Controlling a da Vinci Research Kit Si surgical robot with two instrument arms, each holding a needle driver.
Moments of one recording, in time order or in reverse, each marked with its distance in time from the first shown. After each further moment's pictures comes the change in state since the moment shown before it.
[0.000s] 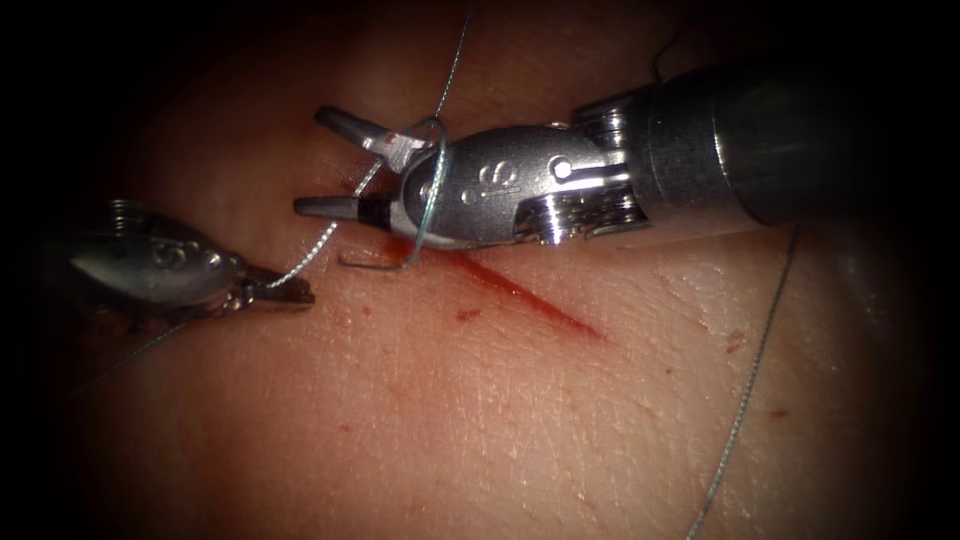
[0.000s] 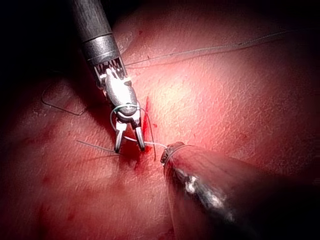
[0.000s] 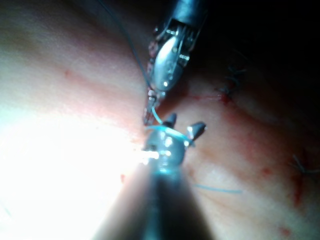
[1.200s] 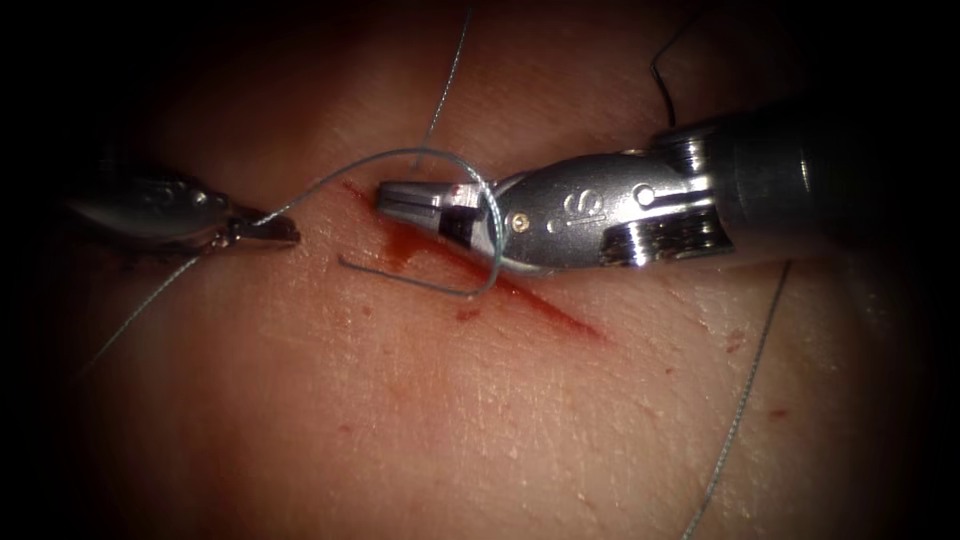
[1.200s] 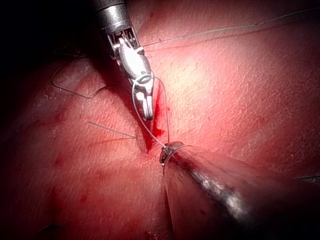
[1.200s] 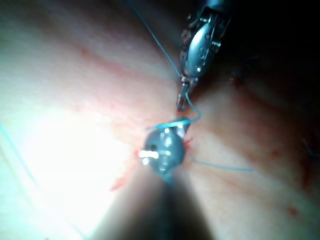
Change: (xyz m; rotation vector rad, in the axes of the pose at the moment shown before) right arm -0.002 0.000 -0.004 0.166 -0.004 -0.040; left arm -0.001 -0.006 0.003 0.048 0.039 -0.022
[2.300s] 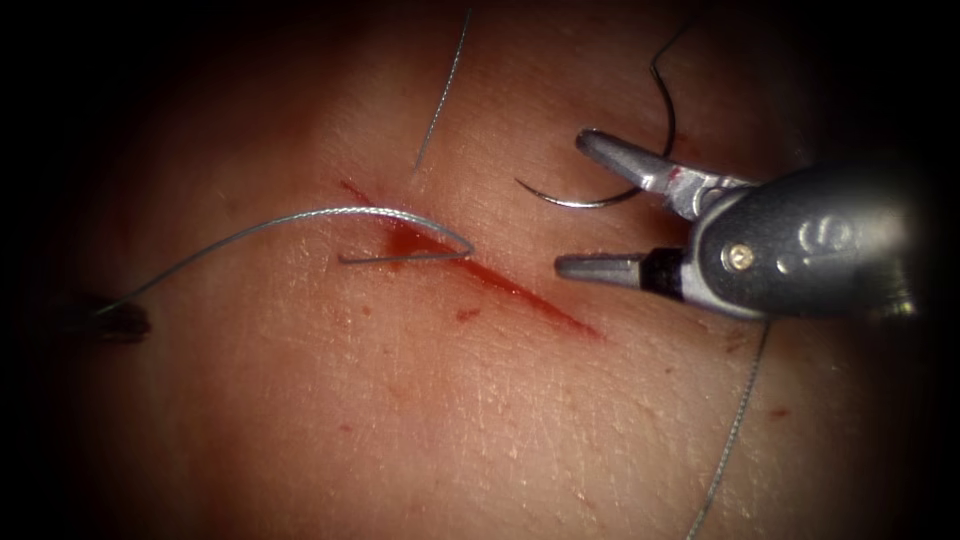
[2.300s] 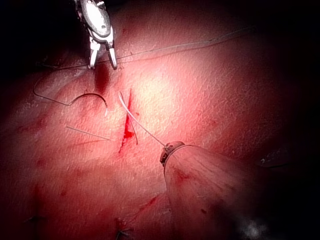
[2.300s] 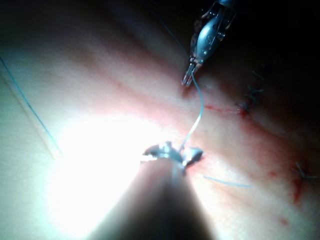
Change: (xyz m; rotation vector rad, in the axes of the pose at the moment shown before) right arm 0.007 0.002 -0.014 -0.103 -0.181 -0.126; left arm -0.003 0.005 -0.013 -0.071 -0.025 0.016
